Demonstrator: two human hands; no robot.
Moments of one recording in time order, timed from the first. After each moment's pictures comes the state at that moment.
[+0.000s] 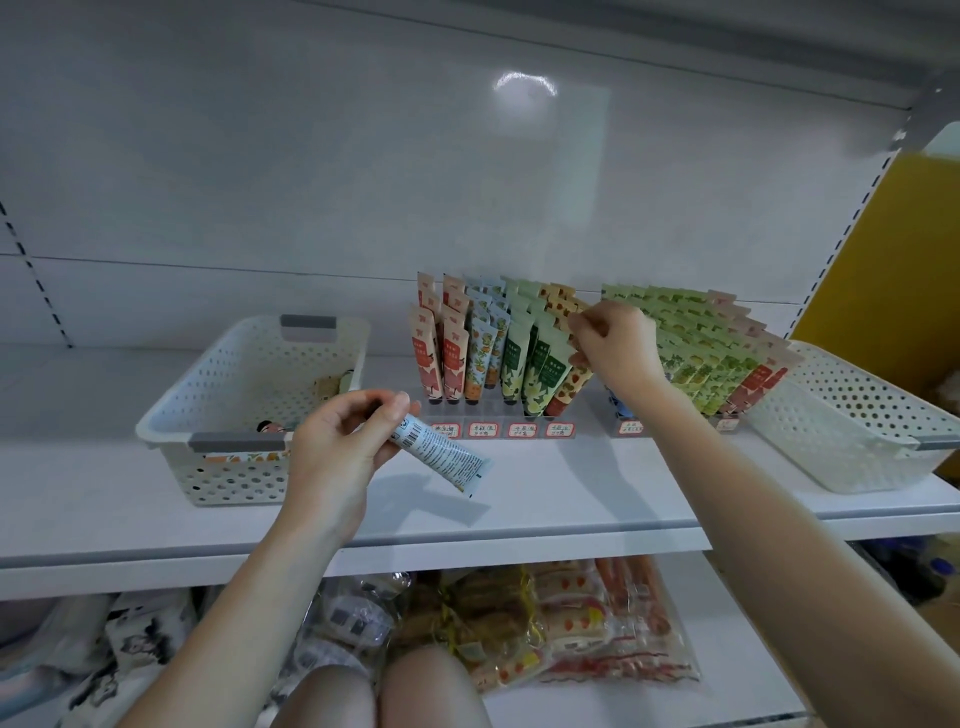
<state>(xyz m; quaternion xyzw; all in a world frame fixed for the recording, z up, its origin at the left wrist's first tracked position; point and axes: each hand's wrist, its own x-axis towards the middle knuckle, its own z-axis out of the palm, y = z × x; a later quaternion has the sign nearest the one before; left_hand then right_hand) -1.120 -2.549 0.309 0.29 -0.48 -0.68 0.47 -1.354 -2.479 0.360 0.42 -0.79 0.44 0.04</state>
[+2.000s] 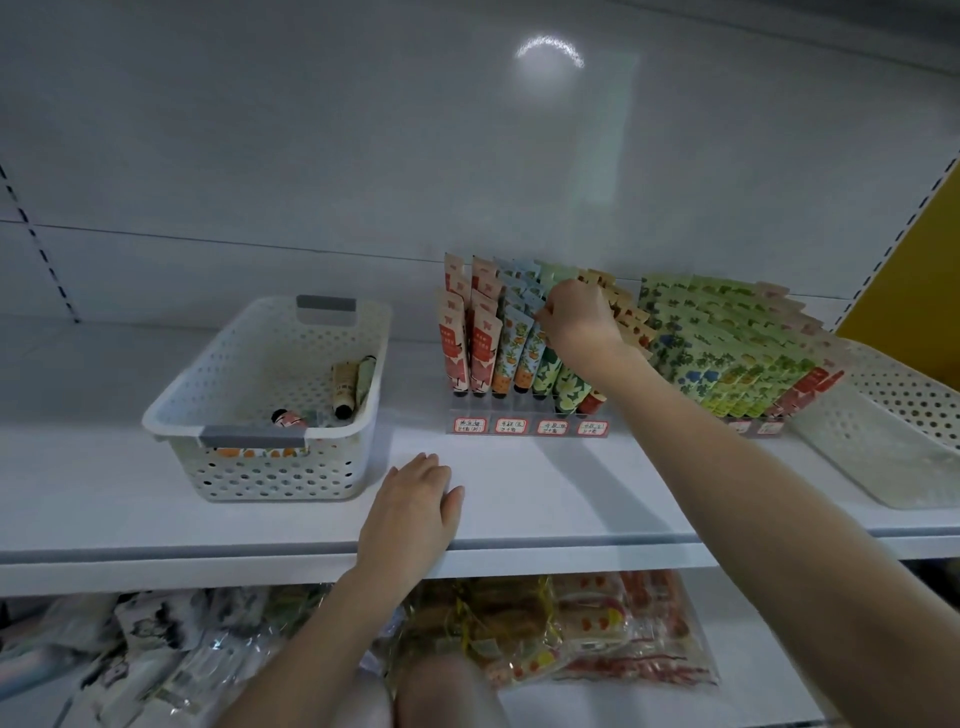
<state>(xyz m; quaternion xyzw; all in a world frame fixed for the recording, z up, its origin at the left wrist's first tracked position) -1.145 -2.578 0.201 0.30 -0.91 -0.13 0.27 -1.345 -2.575 0.355 0.43 -0.89 0.13 0.08</state>
